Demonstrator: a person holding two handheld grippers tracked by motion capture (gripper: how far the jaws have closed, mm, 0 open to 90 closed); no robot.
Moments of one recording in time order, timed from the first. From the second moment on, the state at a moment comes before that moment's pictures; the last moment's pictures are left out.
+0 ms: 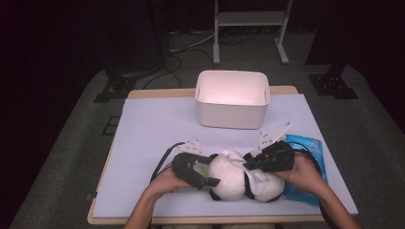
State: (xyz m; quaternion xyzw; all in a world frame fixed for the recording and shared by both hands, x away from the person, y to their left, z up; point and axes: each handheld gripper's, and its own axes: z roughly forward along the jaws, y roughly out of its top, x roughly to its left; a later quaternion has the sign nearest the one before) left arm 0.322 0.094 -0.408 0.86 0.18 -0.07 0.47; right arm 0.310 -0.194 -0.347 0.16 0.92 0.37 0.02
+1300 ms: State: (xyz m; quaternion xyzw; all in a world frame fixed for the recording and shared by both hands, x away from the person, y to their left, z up) left arm 0.314 0.108 -0.384 0.87 0.16 0.10 0.46; right arm 0.327 -0.193 -0.323 0.17 0.90 0.38 0.07
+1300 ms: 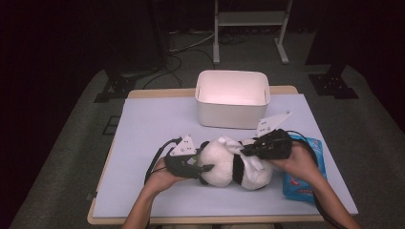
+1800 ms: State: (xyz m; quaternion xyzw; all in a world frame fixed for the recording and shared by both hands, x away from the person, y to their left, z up) left arm 0.324 0.111 -0.394 0.86 0.20 0.02 0.46; right arm 0.319 -0.220 -0.343 0.19 0.90 0.39 0.05
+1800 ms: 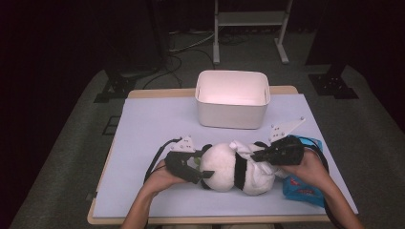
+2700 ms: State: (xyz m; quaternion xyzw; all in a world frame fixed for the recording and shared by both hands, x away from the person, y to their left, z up) left arm 0.324 0.104 -0.401 0.85 0.20 0.04 0.48; right arm 0.322 -0.192 -0.336 0.16 0.90 0.39 0.06
